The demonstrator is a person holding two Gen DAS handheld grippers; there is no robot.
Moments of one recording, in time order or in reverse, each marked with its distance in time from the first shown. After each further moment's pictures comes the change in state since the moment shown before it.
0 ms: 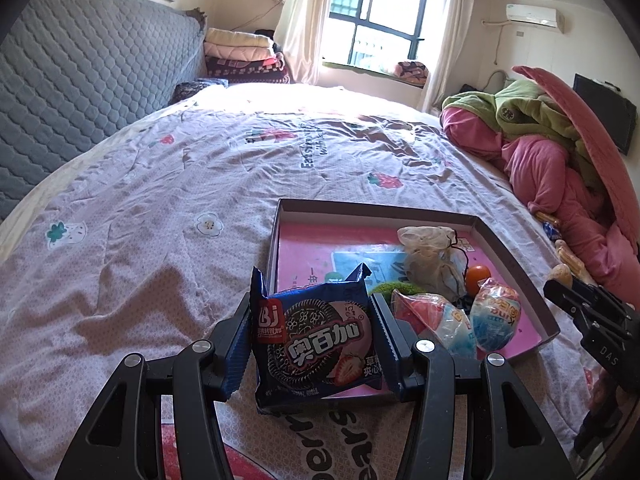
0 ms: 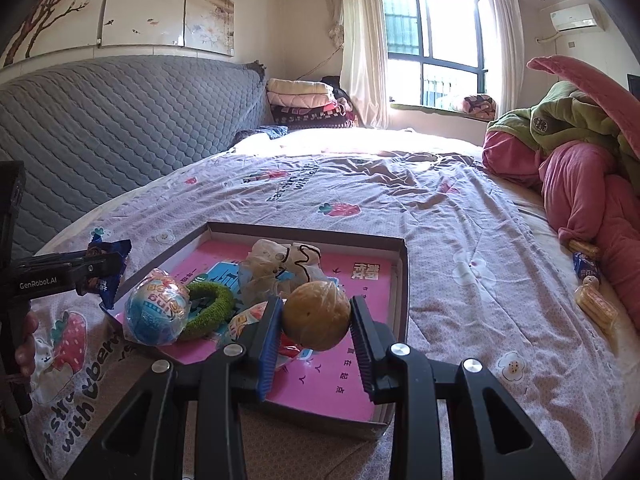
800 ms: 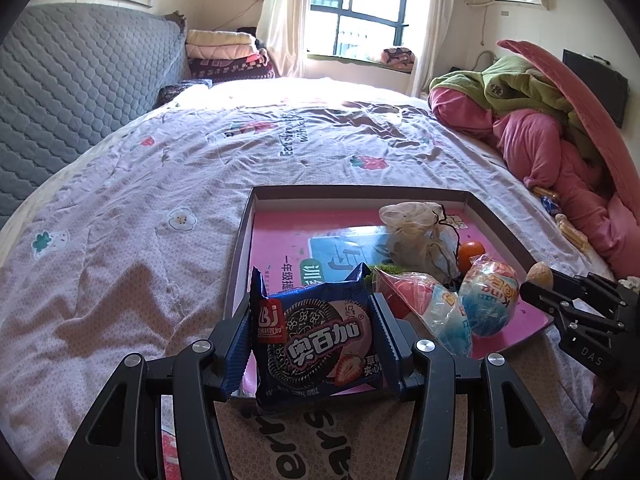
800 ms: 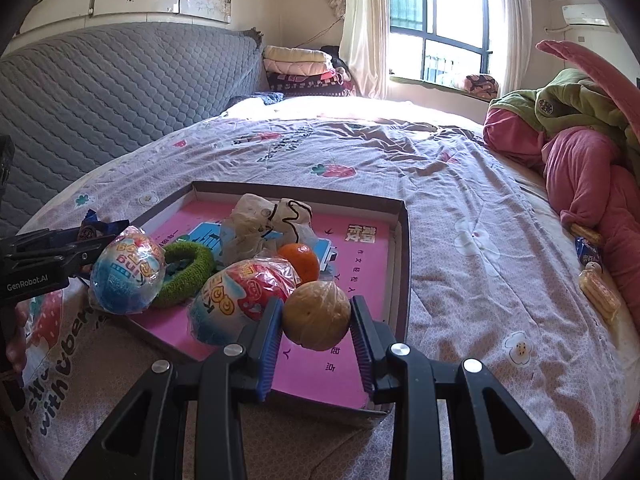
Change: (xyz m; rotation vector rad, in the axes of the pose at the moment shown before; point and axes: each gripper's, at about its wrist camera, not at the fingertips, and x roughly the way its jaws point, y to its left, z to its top) left arm 0.016 -0.025 -0.010 0.071 0.022 -0.006; right arm 0.028 0.001 -0.014 -0.036 0.134 -0.040
